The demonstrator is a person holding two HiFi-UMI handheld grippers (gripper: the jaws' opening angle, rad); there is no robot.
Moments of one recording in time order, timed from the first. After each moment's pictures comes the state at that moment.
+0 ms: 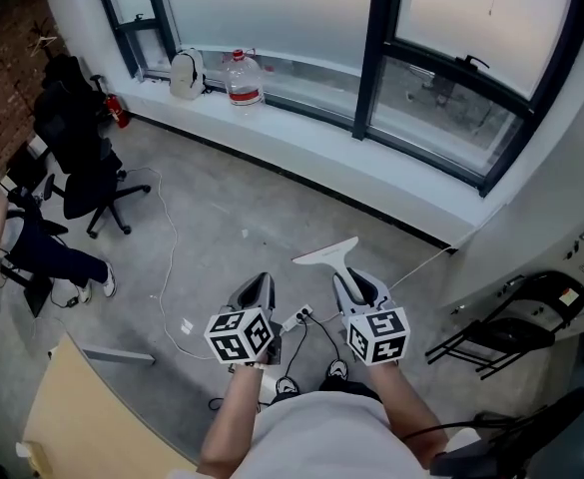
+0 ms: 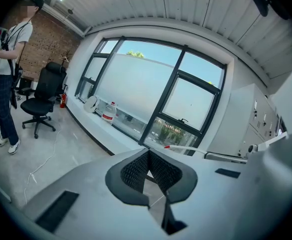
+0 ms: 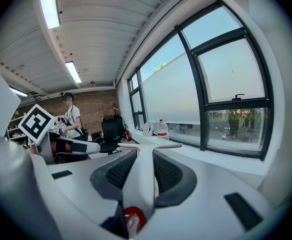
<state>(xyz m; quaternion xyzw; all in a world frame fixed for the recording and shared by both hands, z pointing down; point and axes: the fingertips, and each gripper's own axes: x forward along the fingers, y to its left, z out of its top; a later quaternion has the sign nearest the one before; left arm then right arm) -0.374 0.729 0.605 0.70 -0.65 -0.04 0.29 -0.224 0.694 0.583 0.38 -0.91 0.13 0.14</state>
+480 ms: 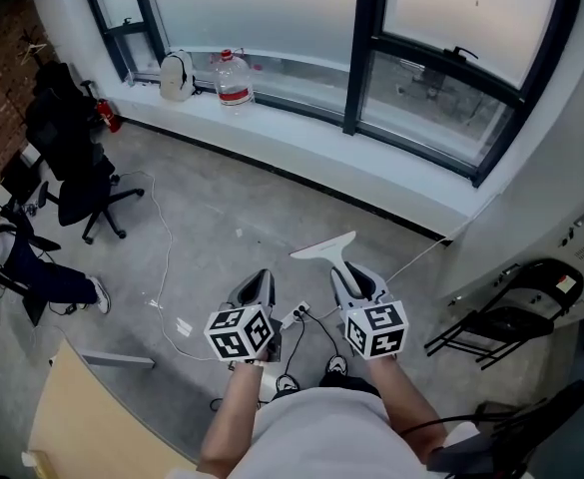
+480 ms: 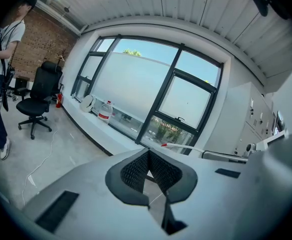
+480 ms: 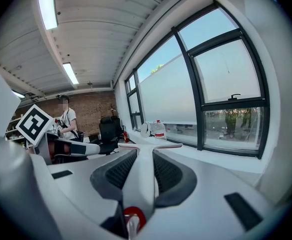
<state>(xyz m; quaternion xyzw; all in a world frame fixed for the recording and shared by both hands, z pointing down) -0.359 0.728 0.600 0.71 -0.64 -0.03 0.29 -0.214 0.696 0.579 0.40 -0.90 0.14 0.13</state>
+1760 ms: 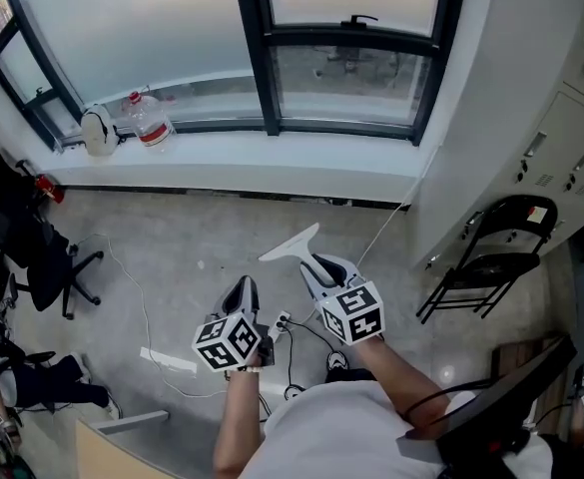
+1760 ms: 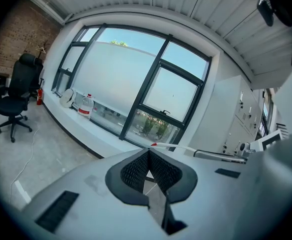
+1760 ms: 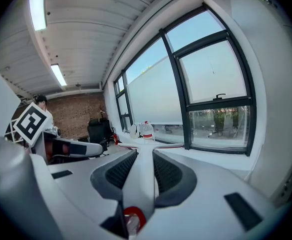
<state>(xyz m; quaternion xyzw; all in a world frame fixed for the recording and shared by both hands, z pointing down) -0.272 0.656 0.597 0.77 -0.57 -0.01 0.29 -0.142 0.641 0.583 0.45 -0.87 0.15 0.12</state>
